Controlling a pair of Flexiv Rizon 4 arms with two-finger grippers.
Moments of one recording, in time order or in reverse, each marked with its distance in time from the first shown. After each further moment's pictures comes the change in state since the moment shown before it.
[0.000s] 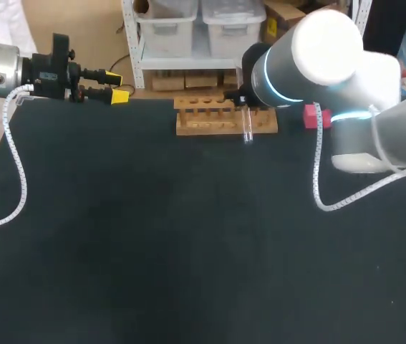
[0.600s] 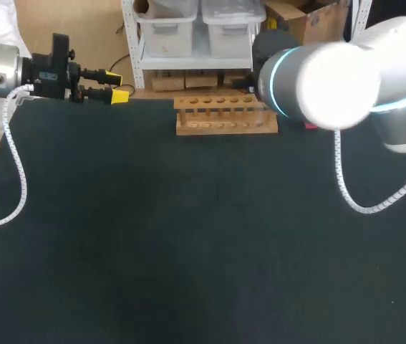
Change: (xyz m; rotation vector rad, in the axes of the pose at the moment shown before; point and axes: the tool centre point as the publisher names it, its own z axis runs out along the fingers) left arm 0.000 0.000 0.000 0.000 0.000 0.000; right arm -0.033 -0.007 -0.073 0.066 -0.262 -0.047
